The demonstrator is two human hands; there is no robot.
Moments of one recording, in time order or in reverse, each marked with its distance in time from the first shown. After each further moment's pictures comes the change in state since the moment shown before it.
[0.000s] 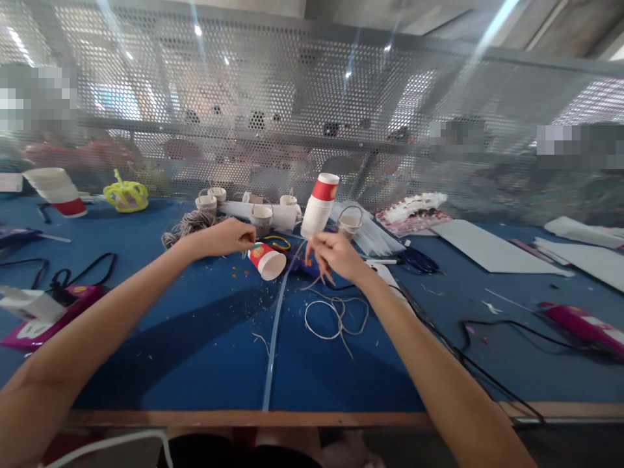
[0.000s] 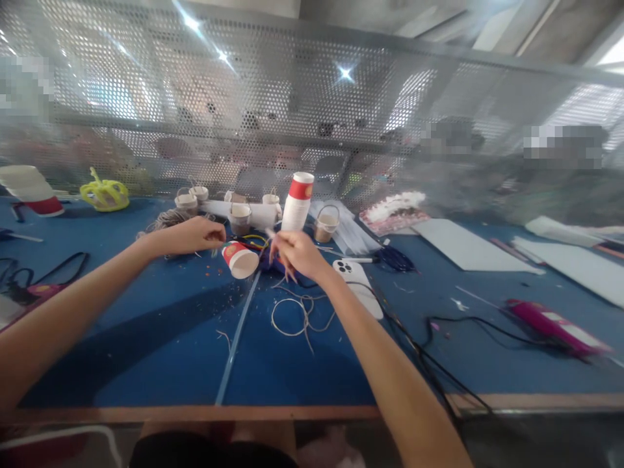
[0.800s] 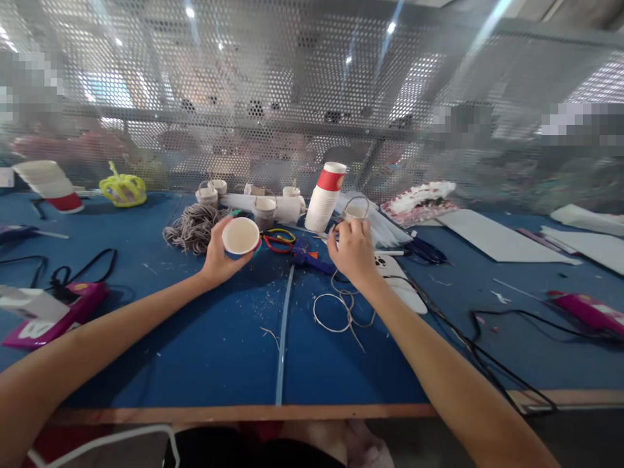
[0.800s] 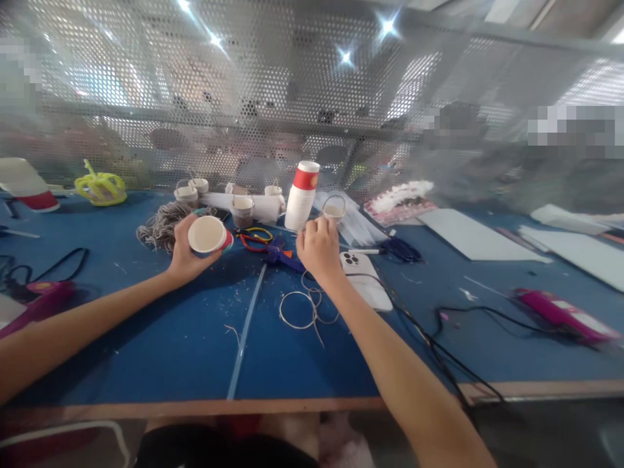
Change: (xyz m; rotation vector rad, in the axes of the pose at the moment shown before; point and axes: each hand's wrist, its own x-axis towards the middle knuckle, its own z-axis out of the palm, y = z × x) left_hand -0.008 -0.036 0.110 -0.216 1.168 0.149; right_hand 0.008 0.050 0.004 -1.140 0.622 -0.105
